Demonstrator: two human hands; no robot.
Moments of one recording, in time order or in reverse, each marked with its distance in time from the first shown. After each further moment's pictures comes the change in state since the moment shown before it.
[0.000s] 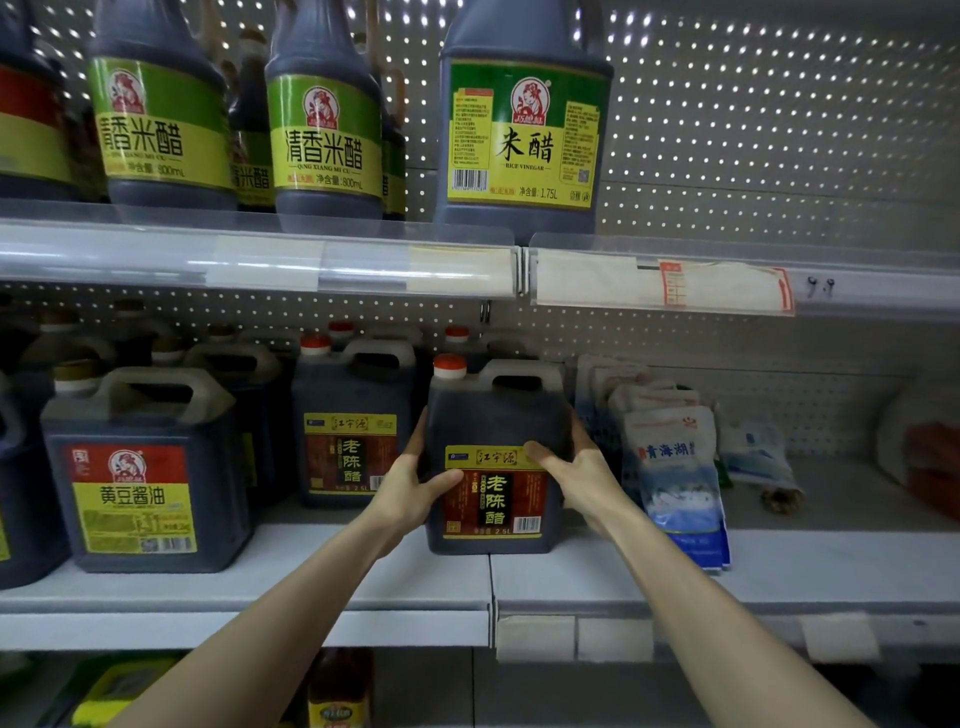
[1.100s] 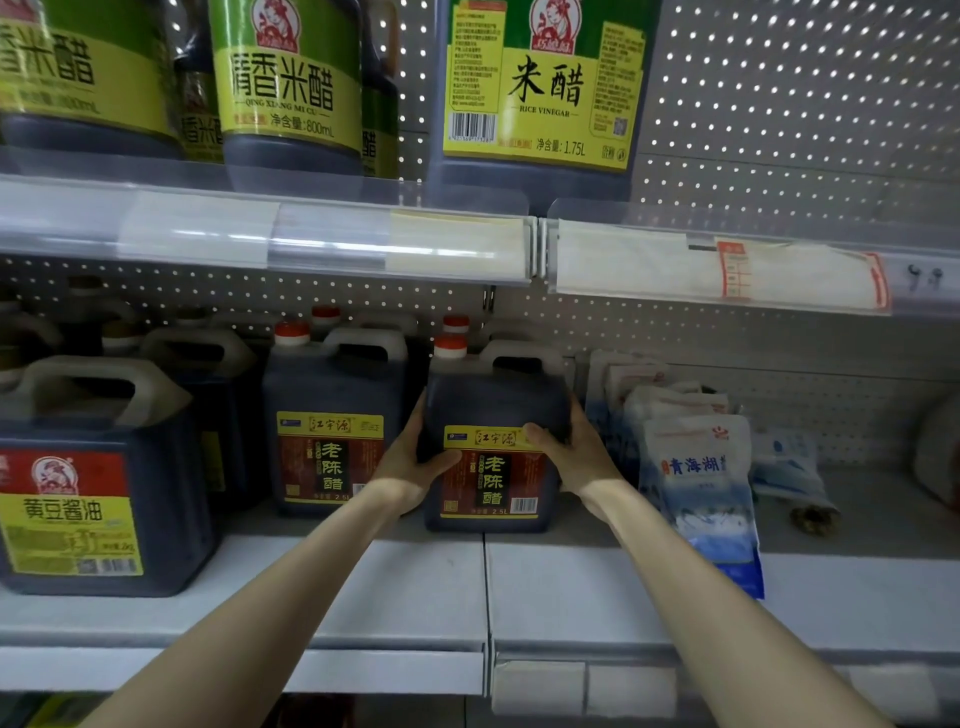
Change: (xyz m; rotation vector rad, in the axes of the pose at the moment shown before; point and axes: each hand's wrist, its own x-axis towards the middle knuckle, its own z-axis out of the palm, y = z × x) left_hand 0.077 -0.020 0.000 0.176 0.046 0.083; right_hand 0.075 0.024 0.002 0.023 -0.032 -0.074
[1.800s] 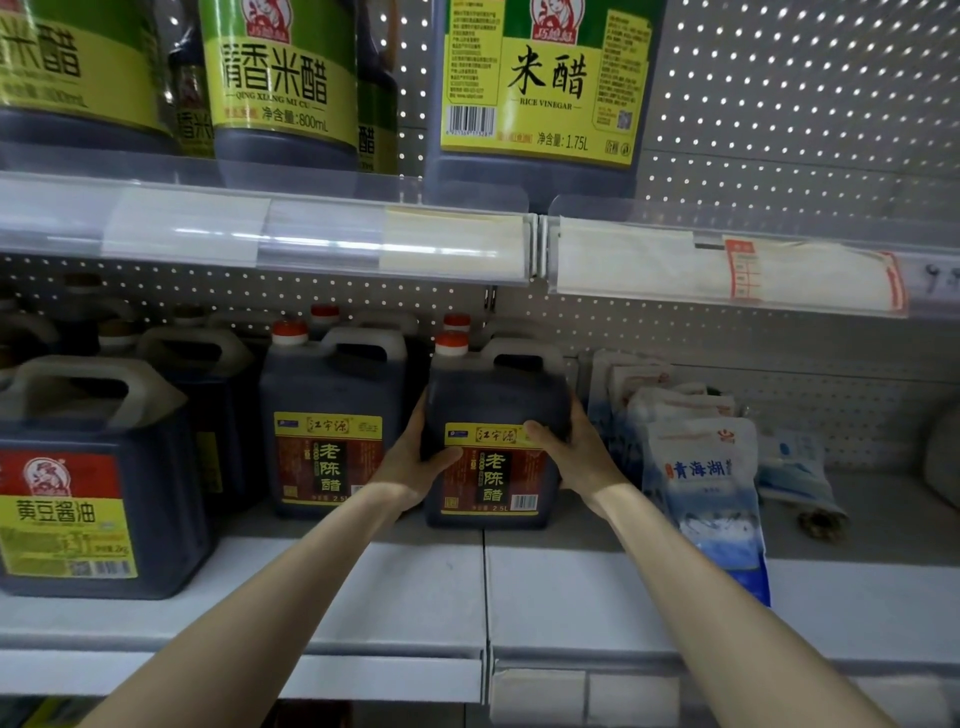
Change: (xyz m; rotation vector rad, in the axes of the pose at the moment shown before) left_hand 0.011 -0.004 0.001 0.036 -0.025 0.013; right_hand 0.012 0.006 -0.001 0.038 -0.038 -0.009
